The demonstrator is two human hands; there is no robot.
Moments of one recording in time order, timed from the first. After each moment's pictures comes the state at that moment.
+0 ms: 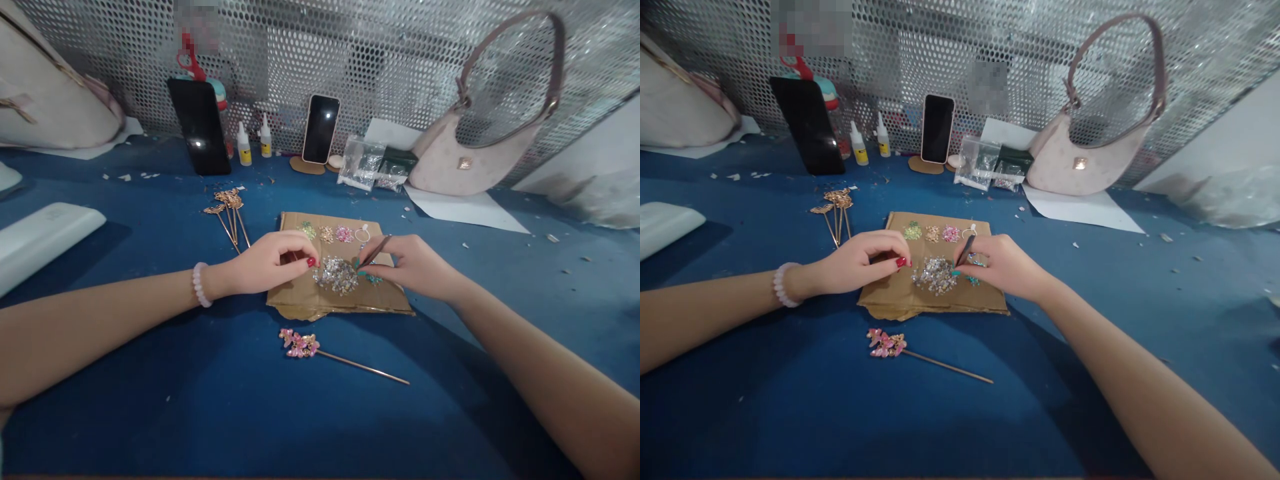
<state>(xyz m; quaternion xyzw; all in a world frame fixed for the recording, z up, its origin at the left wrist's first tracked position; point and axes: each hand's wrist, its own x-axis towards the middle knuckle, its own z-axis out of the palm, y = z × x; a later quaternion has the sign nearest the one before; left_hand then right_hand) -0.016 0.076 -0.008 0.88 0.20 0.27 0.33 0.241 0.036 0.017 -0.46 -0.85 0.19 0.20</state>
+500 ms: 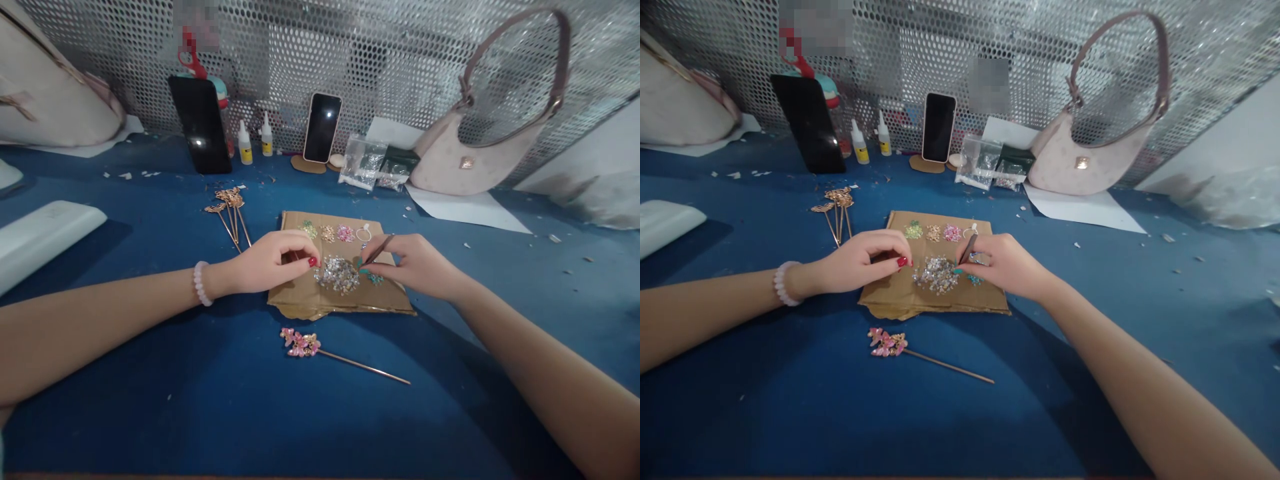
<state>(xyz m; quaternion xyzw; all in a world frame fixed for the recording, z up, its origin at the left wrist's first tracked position) -0.018 0.078 -0.009 0.88 0.20 0.26 0.33 0.242 0.037 0.016 -0.47 -0.84 0.19 0.20</state>
